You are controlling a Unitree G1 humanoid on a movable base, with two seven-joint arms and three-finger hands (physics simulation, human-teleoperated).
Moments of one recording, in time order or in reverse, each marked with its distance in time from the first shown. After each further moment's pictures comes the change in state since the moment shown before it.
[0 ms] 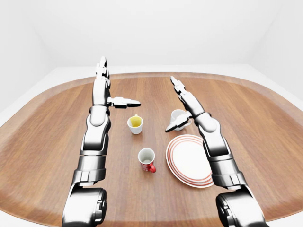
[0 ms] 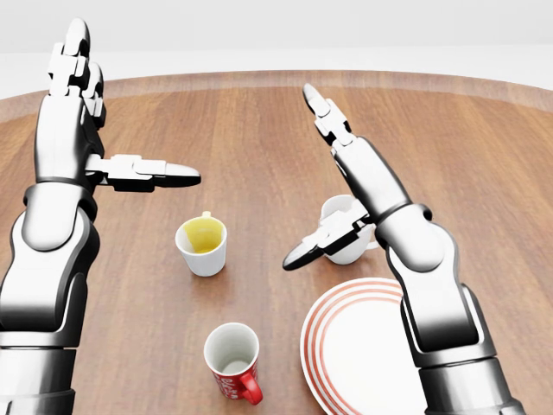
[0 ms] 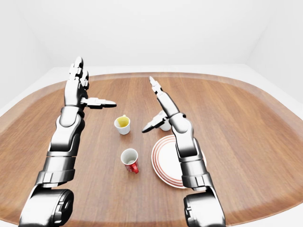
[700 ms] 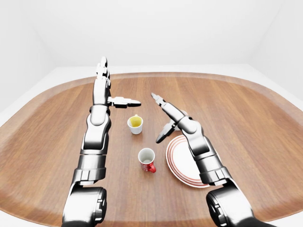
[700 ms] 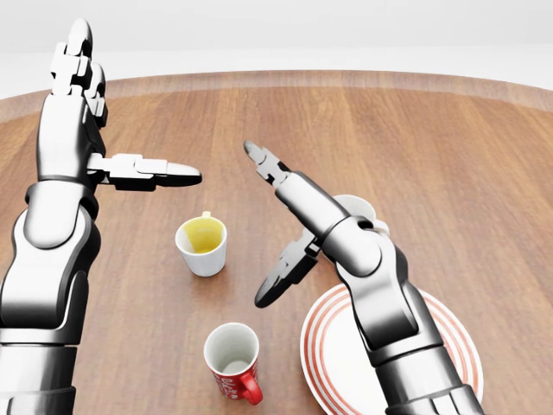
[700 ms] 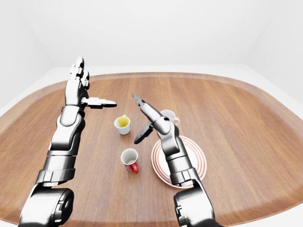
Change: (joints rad) left arm -0.011 0.000 -0.001 0.018 0.003 0.000 -0.002; right arm -0.065 0.096 0.078 0.199 -0.215 0.000 0.095
